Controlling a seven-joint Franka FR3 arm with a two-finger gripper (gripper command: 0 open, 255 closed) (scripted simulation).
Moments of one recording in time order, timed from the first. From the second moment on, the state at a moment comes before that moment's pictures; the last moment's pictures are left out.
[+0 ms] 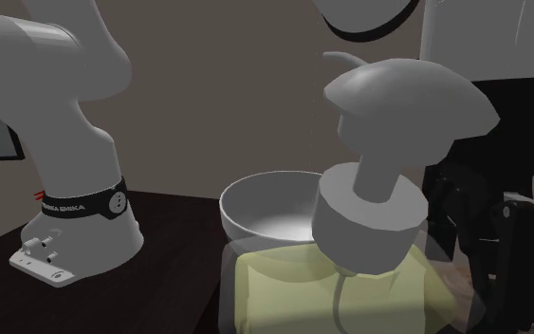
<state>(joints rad) 0.01 0.08 -0.28 -2.33 -0.06 2.48 -0.12</state>
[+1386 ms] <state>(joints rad) 0.02 -0.01 -0.28 -2.28 -0.09 2.35 -0.11</state>
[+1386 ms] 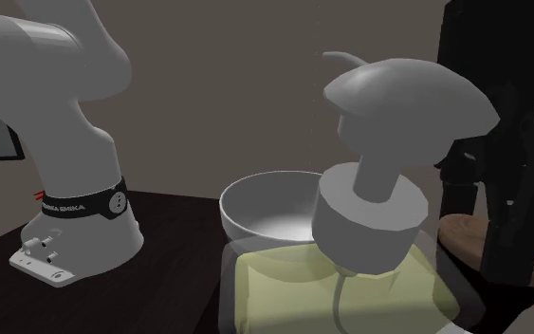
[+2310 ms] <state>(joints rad) 0.02 -0.10 -0.27 -2.18 -0.11 2.16 -0.10</state>
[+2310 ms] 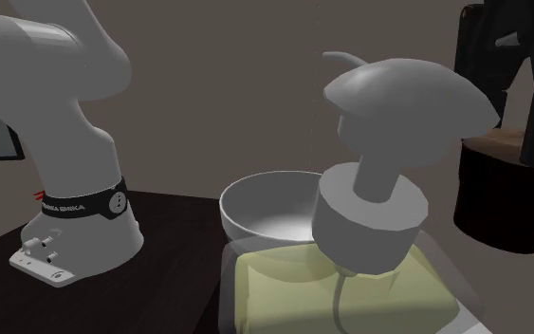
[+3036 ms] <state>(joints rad) 0.04 -0.26 -0.23 -2.25 -0.14 2.06 -0.03</state>
